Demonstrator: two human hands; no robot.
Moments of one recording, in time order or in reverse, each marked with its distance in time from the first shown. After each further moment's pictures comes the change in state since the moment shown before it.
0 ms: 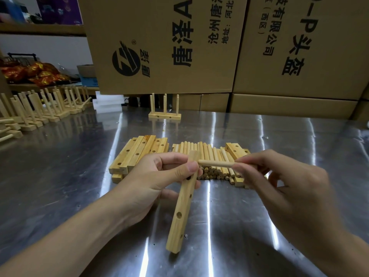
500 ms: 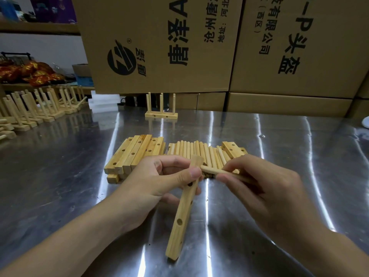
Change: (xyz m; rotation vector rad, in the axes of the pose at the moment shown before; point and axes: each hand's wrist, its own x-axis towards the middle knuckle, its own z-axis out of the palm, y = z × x) left_hand -0.002 -0.001 0.008 0.067 -0.030 0.012; right_hand -0.005 0.003 0.010 -0.001 -0.139 0.000
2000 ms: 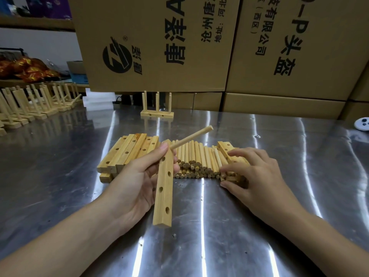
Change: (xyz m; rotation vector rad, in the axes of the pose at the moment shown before) left_hand 0.008 -0.004 0.005 -0.506 0.308 -0.190; right_hand -0.004 0.067 0.021 -0.266 -0.276 0.206
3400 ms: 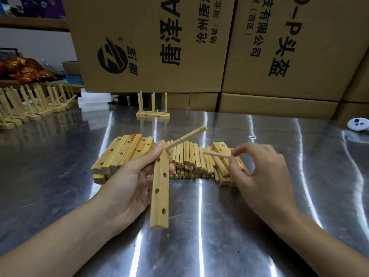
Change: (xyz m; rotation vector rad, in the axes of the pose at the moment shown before) left_hand 0.001 -0.001 0.004 -0.008 -0.043 -0.008; right_hand 0.002 -0.007 -0.007 0.131 0.386 0.105
